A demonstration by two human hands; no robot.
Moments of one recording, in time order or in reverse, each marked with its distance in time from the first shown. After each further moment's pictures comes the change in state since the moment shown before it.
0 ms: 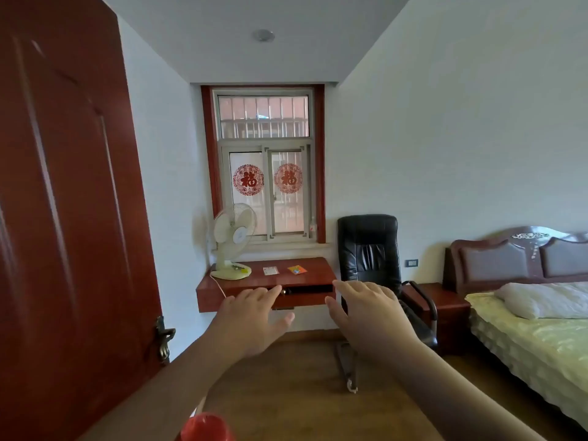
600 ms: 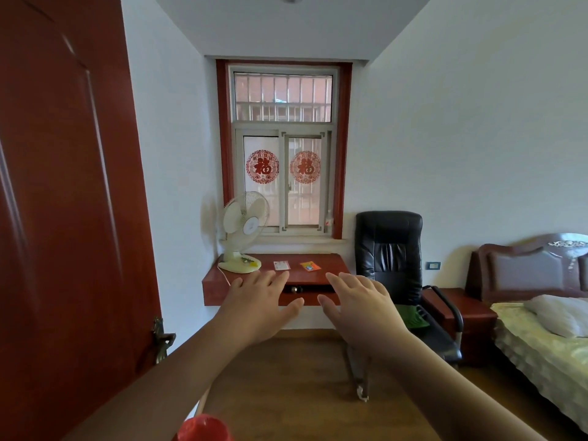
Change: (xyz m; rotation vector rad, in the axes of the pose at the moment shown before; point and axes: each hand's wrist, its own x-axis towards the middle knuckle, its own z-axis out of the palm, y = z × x) left_hand 0.122 -0.081 0.046 0.050 0.060 -0.037; right_hand 0.133 -0.024 0.093 0.045 -0.084 -0.055
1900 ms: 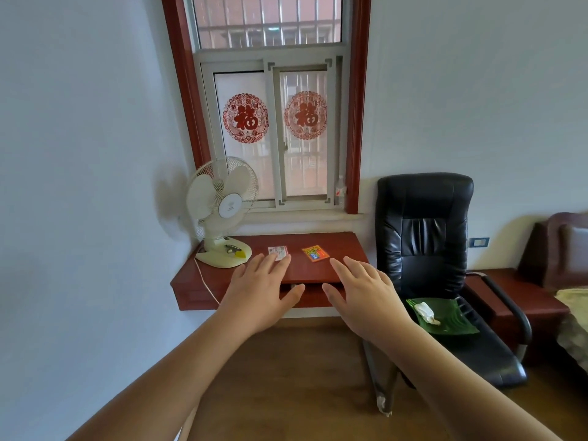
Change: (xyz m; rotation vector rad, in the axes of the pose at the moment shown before) left_hand 0.401 -0.047 0.198 0.037 -0.050 -0.016; right_hand 0.377 0.188 0.216 0.081 -0.086 -0.002
